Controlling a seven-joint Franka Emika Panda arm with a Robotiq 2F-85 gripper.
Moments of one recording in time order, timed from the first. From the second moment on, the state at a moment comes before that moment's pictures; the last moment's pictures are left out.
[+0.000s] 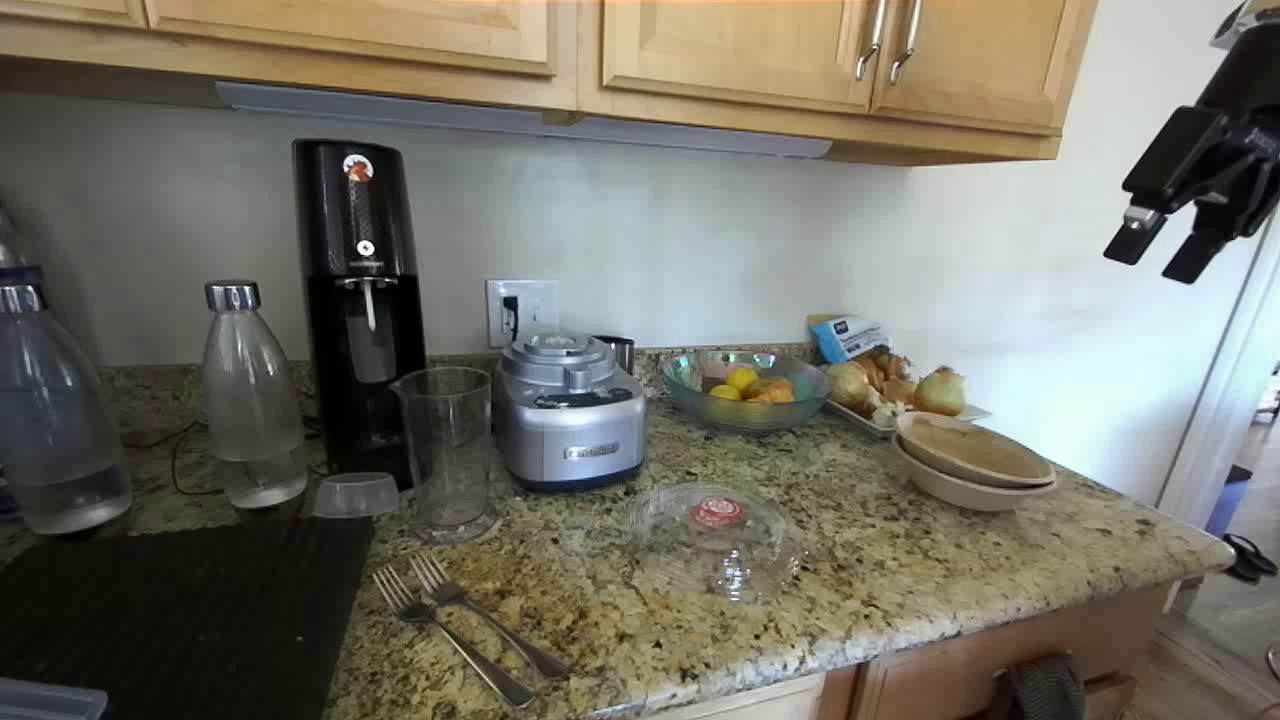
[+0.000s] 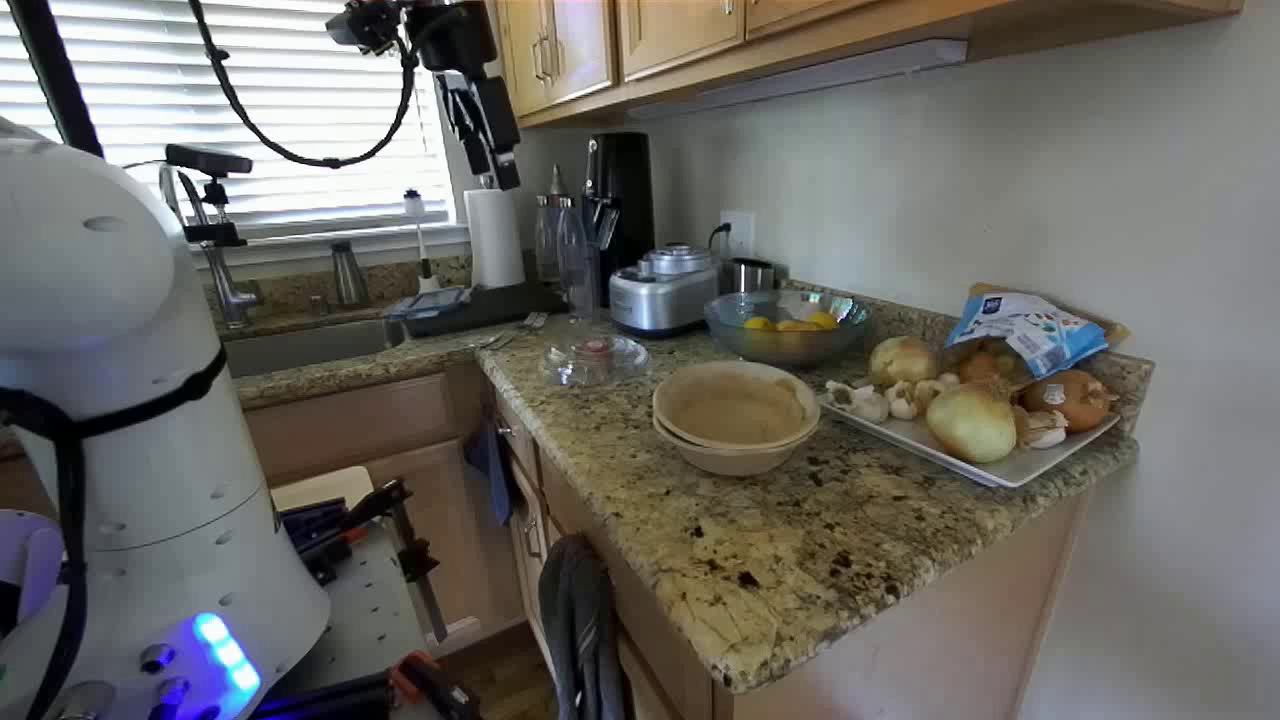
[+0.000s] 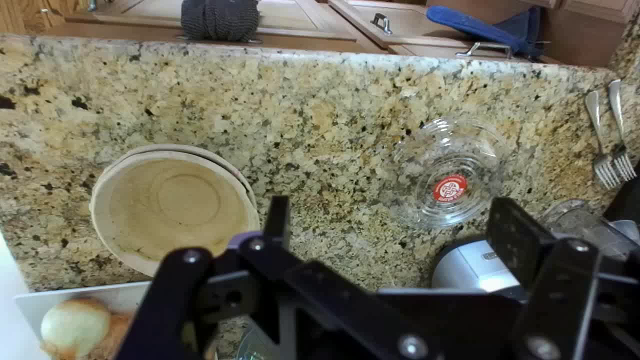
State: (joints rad) arm 0.13 -0.94 0.13 -2.69 0.25 2.03 0.18
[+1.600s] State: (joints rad) arm 0.00 -0.51 0.18 -2.67 0.07 2.33 0.22
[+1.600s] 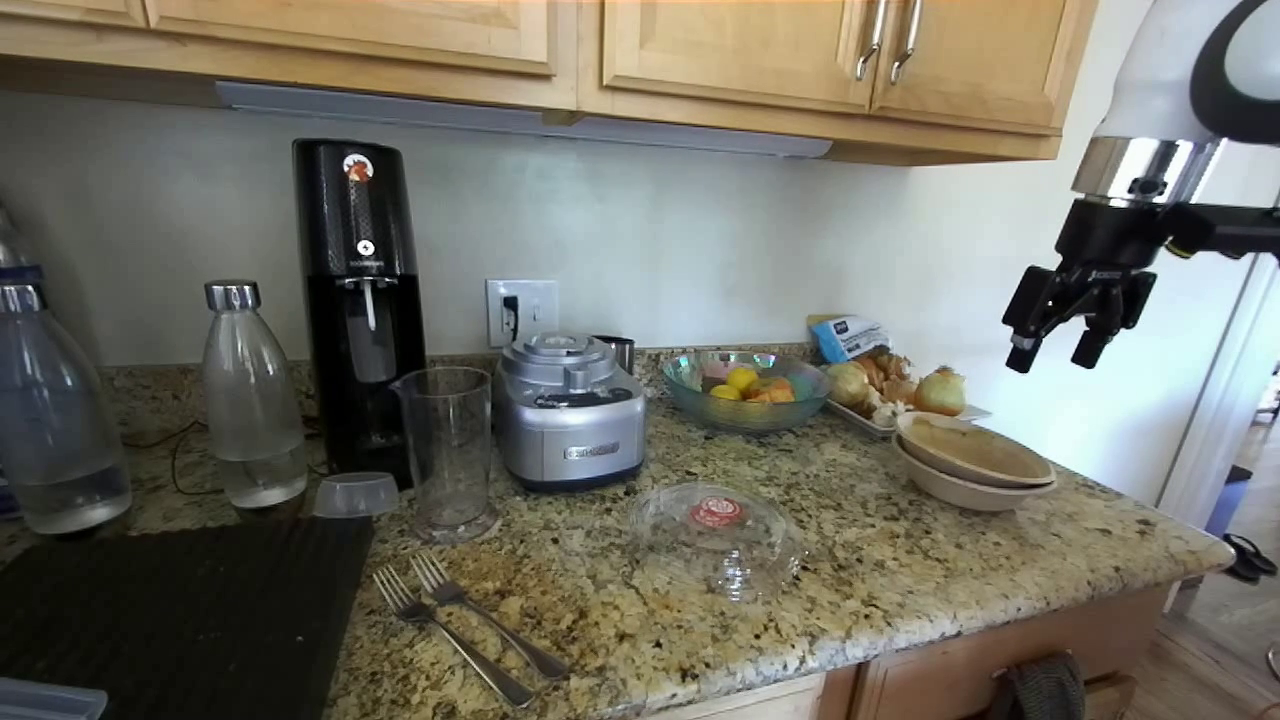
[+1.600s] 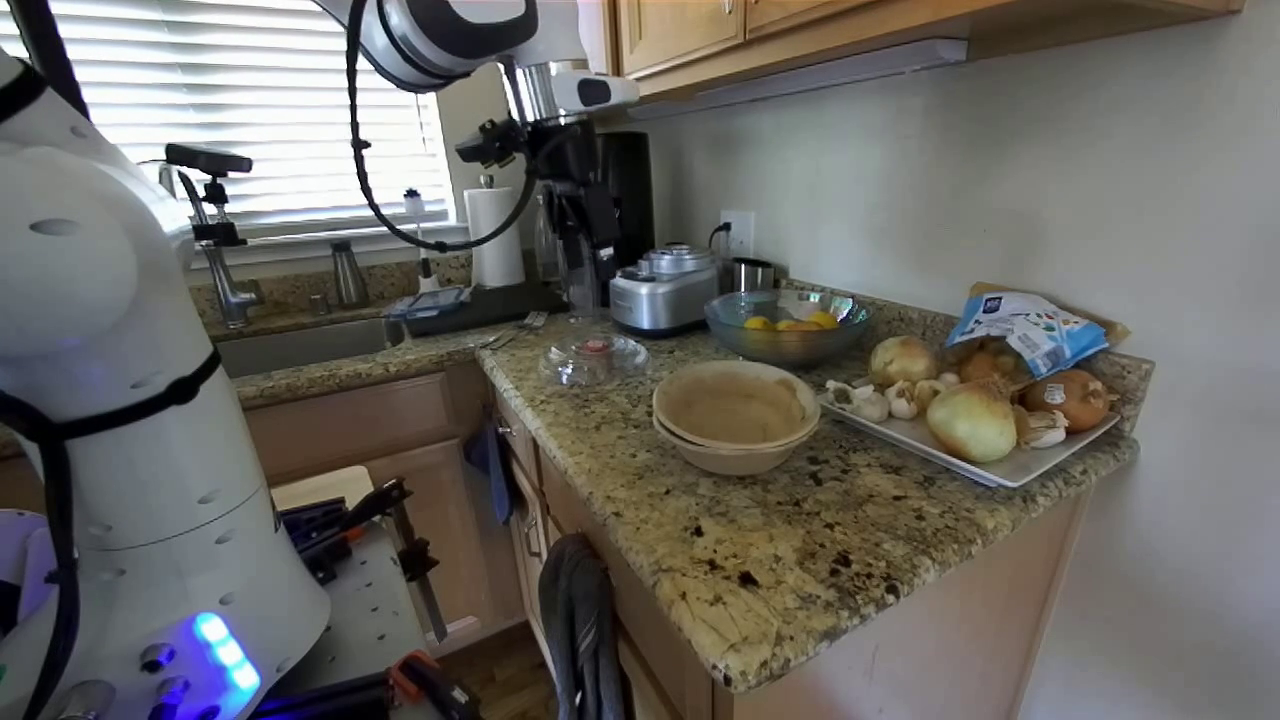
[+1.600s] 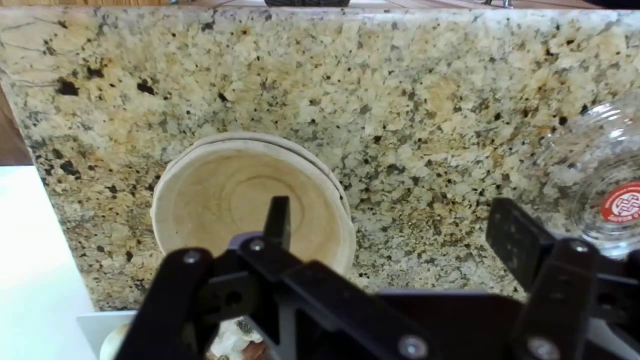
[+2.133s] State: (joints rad) arm 0.00 -0.46 0.18 -2.64 0.07 2.34 0.22
